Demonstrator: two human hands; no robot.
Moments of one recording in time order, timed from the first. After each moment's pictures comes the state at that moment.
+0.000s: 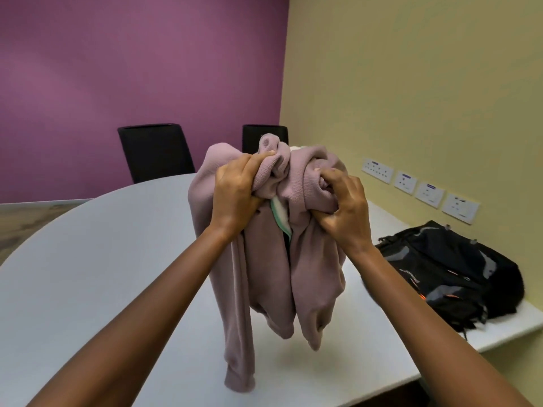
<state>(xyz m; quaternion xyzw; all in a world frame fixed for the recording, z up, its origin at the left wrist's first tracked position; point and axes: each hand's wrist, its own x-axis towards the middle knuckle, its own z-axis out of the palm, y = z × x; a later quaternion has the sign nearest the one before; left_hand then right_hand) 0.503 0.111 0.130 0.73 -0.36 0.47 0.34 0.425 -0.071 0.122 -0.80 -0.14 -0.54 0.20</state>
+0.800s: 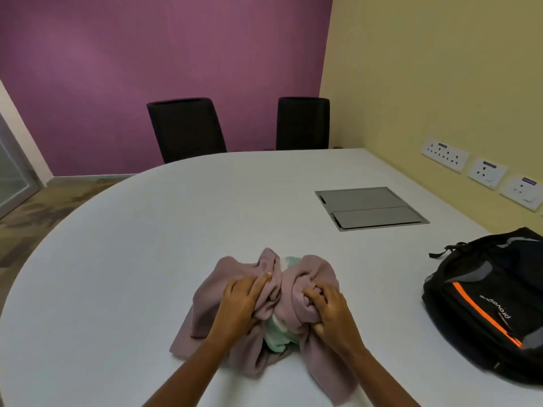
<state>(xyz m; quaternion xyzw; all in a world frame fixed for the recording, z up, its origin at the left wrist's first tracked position) 0.582 0.154 -0.106 0.91 -0.32 0.19 0.17 0.534 -0.070 -0.123 -0.93 -0.13 -0.28 0.21</state>
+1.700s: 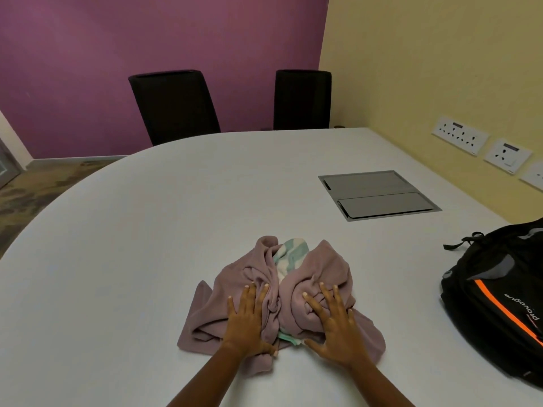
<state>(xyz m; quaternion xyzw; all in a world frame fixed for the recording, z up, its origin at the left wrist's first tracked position) 0.625 0.144 -0.172 0.97 -0.20 -0.08 0.07 0.557 -0.068 -0.185 -0.98 -0.08 -0.10 0.12</state>
